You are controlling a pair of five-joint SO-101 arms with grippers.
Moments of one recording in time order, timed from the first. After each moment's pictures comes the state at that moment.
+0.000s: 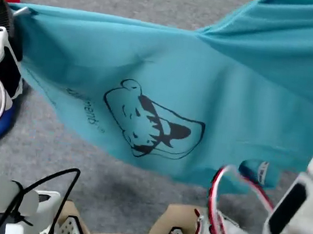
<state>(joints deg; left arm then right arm) -9.4 -19.3 -65.8 100.1 -8.7 23.5 -24.4 -67.4 65.4 18.5</state>
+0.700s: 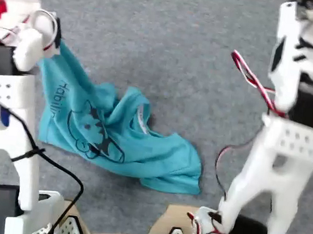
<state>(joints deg) -9.5 -18.3 -5.1 65.0 -8.7 9.5 -16.4 -10.5 39.9 18.5</state>
